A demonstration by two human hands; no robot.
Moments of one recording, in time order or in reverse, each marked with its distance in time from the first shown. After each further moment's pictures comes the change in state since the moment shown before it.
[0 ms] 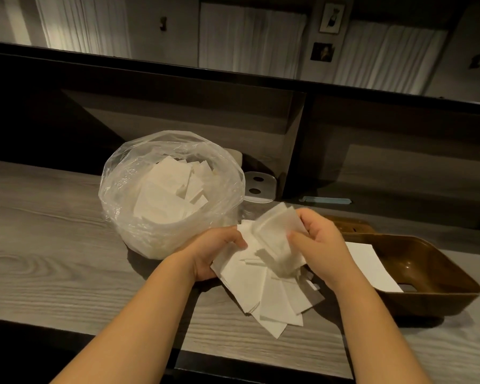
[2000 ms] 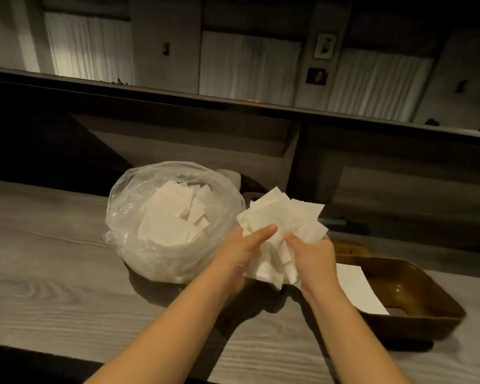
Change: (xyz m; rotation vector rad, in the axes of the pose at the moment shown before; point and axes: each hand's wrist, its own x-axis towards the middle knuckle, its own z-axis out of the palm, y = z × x) left_hand -0.019 0.023 0.065 -0.180 0.142 0.364; right_hand 0.024 -0.011 0.021 0.413 0.467 0.266
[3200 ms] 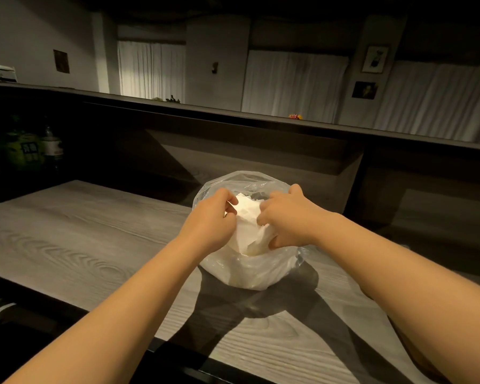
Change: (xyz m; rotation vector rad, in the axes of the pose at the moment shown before) left_hand -0.021 0.101 -0.136 1.187 0.378 0.365; right_hand -0.016 -0.092 0.131 -1.802 -0.813 -1.214
